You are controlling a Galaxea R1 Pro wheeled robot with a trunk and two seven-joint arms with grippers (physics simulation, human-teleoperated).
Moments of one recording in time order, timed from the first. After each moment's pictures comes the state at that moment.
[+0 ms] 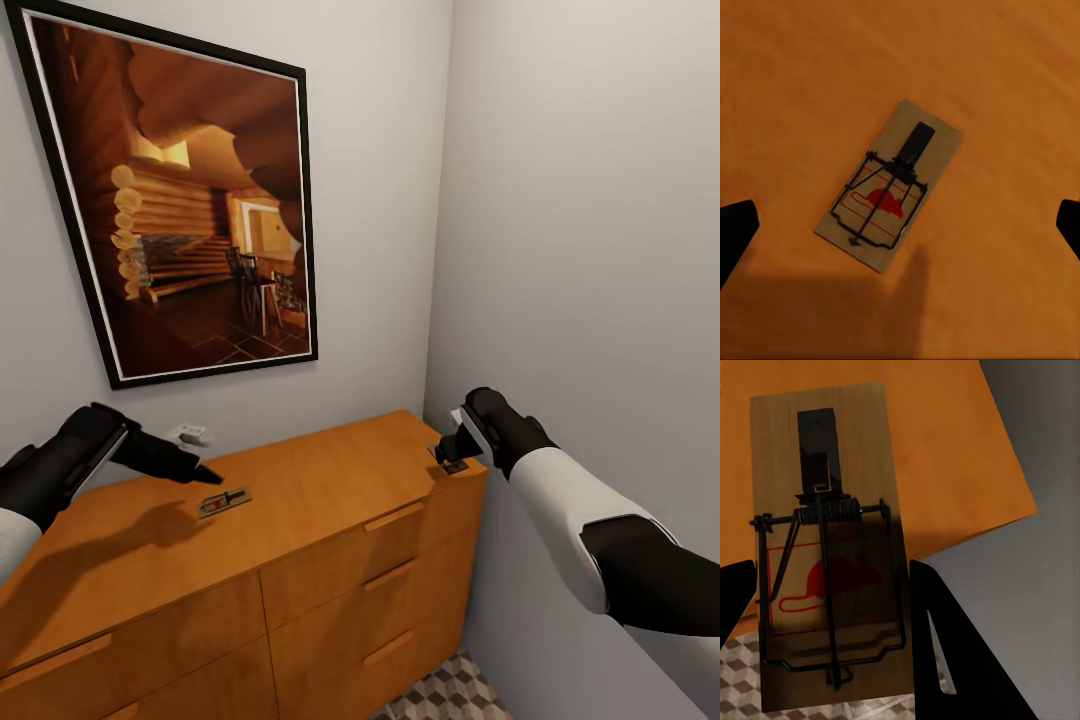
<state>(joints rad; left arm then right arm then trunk) -0.98 0.51 -0.41 -0.91 0.00 1.01 -0.96 -1.20 0.02 0.19 -0.44 0.10 1.04 0.12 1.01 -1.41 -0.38</state>
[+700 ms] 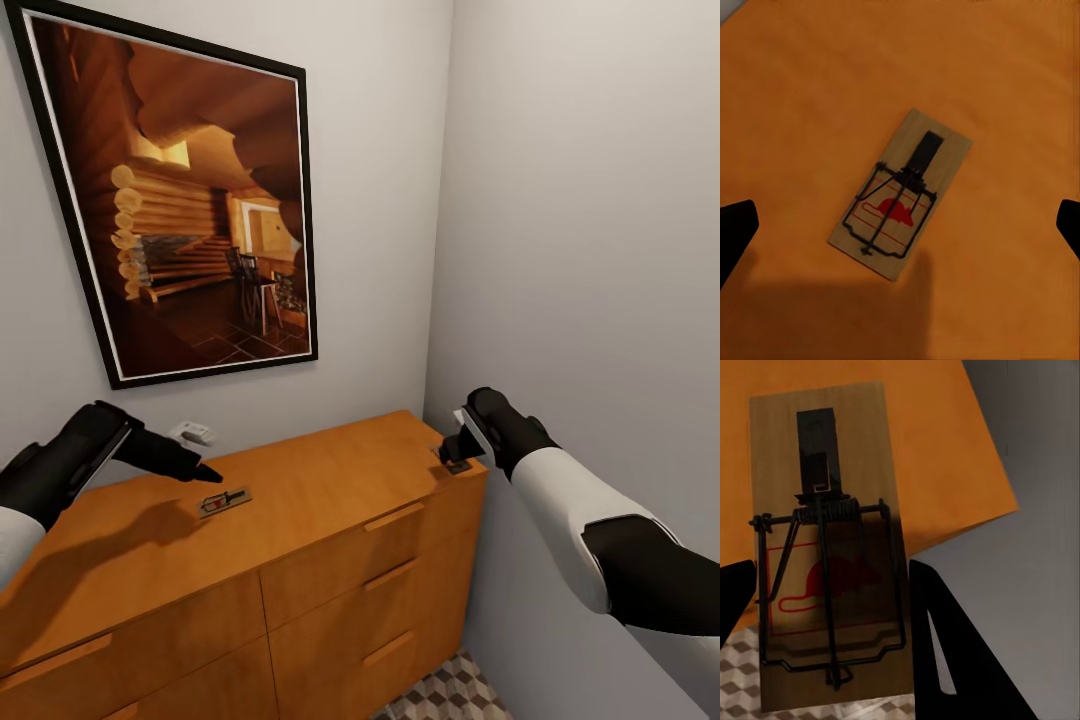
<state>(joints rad) -0.98 0.50 -0.40 -0.94 -0.06 1.00 -0.96 -1.20 0.01 0.19 -0.44 0.13 1.04 0.12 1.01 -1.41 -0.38</state>
